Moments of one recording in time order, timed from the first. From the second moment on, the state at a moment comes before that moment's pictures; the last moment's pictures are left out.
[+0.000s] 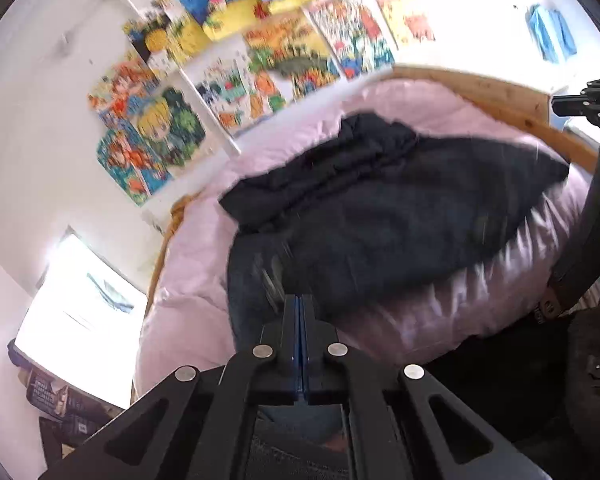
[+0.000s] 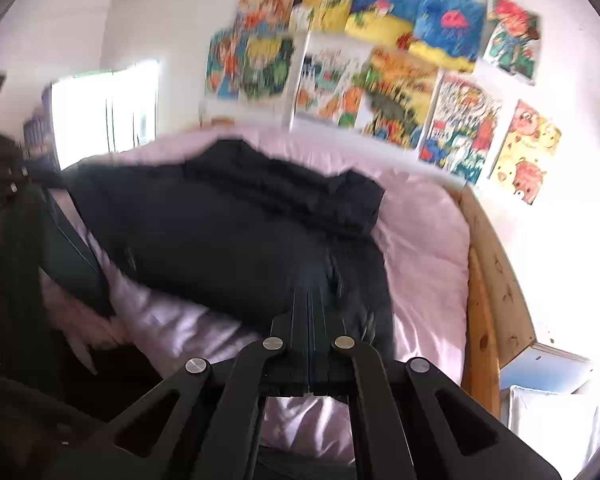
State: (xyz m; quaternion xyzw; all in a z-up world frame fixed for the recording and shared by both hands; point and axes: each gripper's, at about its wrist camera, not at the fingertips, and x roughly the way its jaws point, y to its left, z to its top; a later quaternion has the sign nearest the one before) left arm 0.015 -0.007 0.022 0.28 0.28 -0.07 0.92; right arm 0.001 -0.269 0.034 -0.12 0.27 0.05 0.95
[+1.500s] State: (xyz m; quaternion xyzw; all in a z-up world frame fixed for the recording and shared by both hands) left arm 0.055 -0.028 -0.067 0.31 0.35 -0.01 0.88; right arm 0.067 -0.206 0.020 -0.27 0.33 0.07 0.90
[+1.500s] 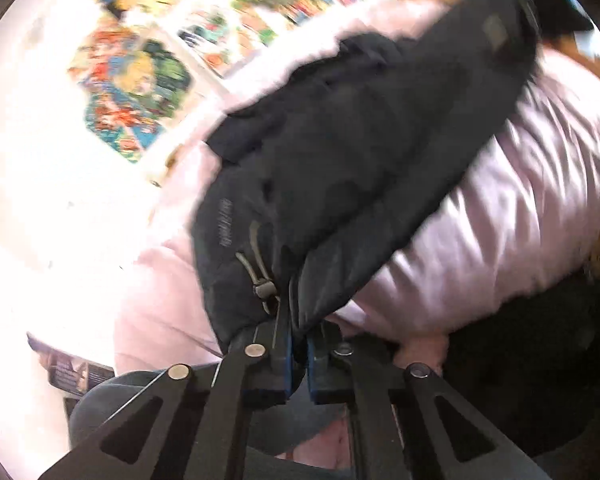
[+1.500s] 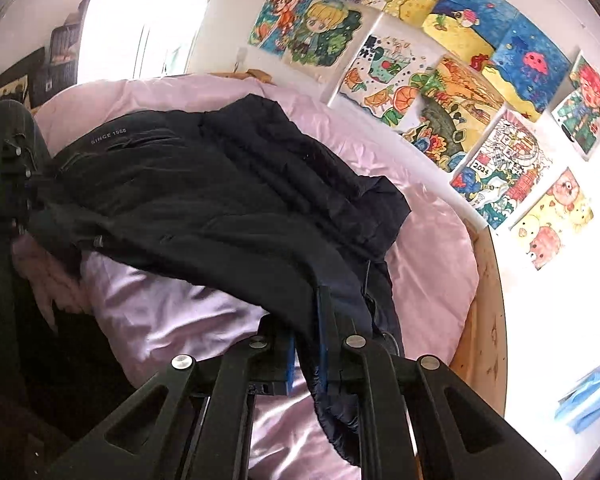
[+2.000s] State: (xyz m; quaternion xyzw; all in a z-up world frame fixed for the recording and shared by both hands) left arm 0.073 0.004 0.033 0.24 0.25 -0.04 0.94; right arm 0.080 -0.220 0.070 -0.26 0.30 0.09 0.92
